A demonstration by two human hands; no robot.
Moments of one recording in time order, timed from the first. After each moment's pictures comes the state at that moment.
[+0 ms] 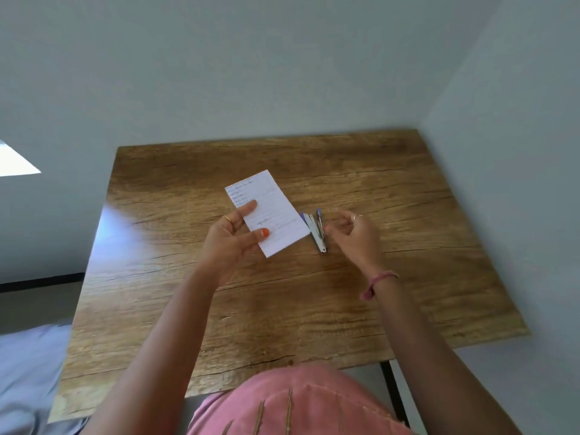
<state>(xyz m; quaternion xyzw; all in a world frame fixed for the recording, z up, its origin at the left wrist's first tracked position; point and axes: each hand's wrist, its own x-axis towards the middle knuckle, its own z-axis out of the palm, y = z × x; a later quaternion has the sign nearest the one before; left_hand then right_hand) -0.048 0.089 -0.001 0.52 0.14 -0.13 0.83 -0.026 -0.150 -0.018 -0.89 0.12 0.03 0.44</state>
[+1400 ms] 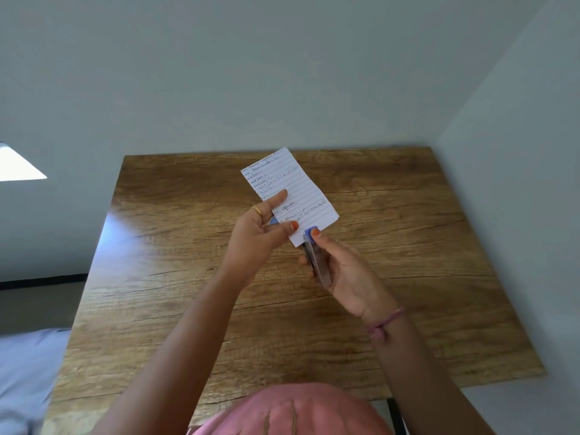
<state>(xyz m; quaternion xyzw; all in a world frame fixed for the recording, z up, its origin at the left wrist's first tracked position) -0.022 0.054 0.036 0.63 0.05 -0.08 0.77 -0.042 -0.112 0.034 -0.49 0.12 0.29 0.82</state>
